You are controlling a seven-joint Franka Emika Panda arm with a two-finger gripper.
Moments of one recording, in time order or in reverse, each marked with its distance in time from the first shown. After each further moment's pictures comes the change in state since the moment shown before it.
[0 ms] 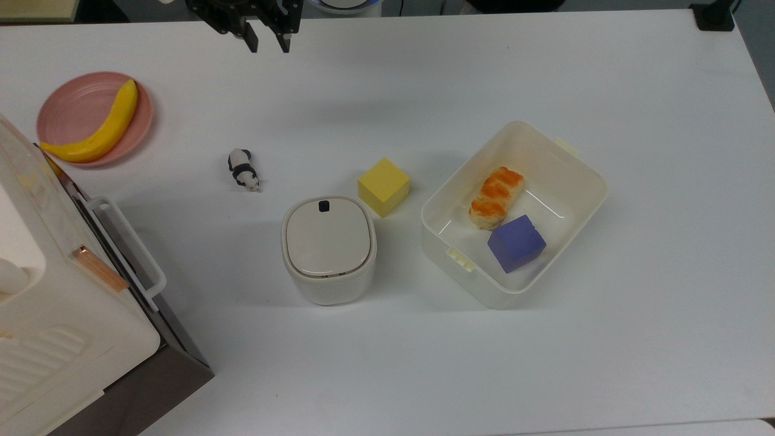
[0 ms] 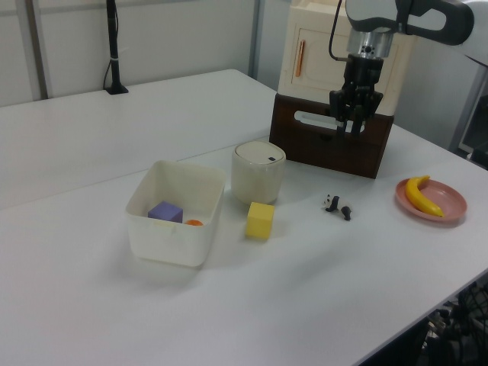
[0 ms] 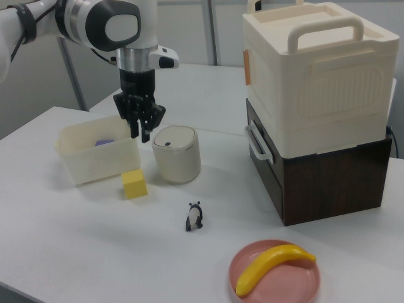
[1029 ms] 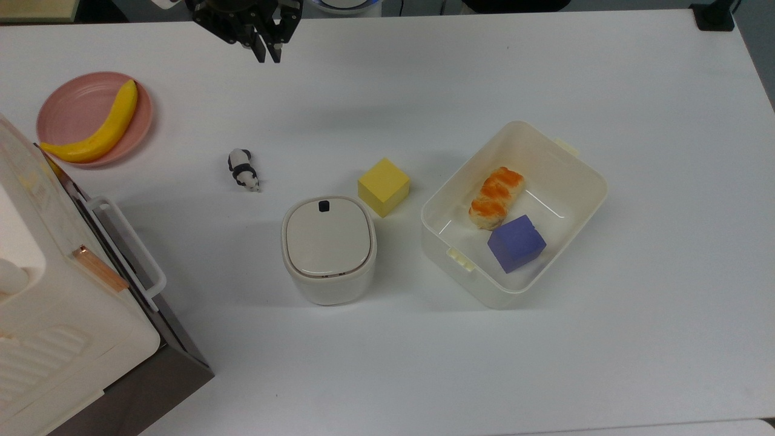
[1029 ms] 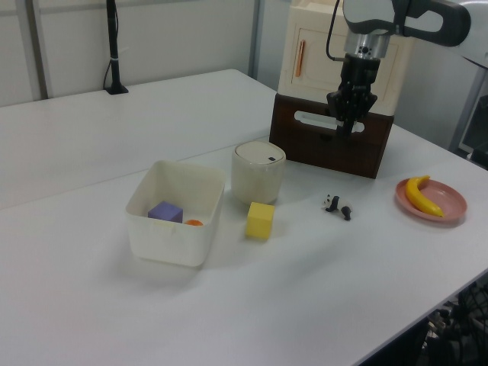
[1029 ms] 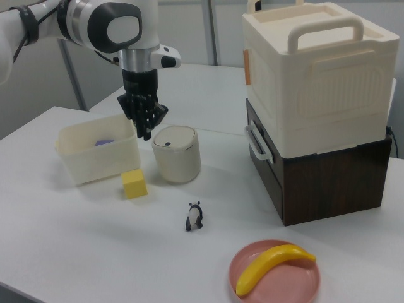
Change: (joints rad) arm 0.000 0.011 0.002 0.001 0.000 0.043 -0.007
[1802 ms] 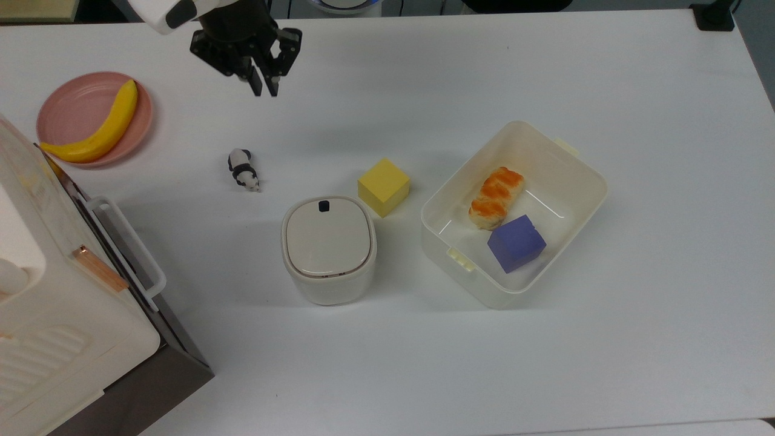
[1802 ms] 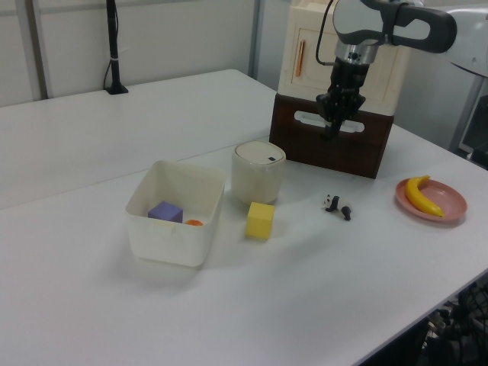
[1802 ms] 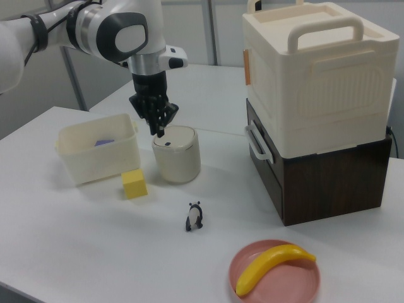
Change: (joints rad) arm 0.001 0.047 0.005 0.000 0.000 0.155 -0.017
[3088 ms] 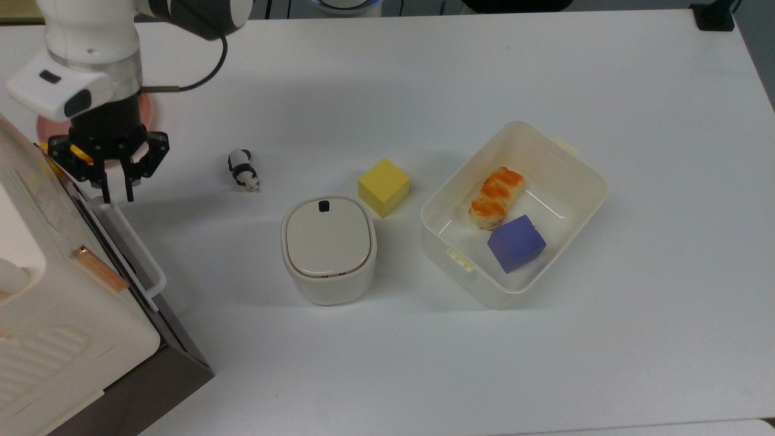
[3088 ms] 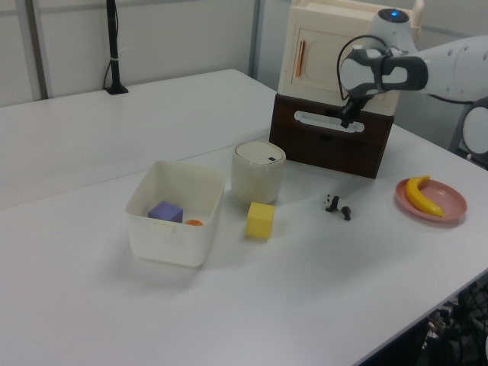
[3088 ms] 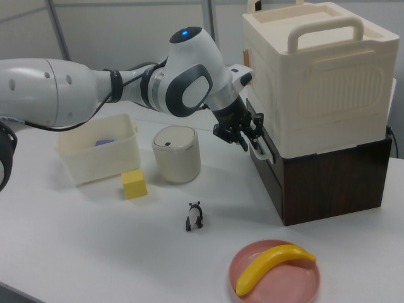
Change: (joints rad) arm -0.178 0.247 -0.006 0.030 -0.168 0.601 -0.467
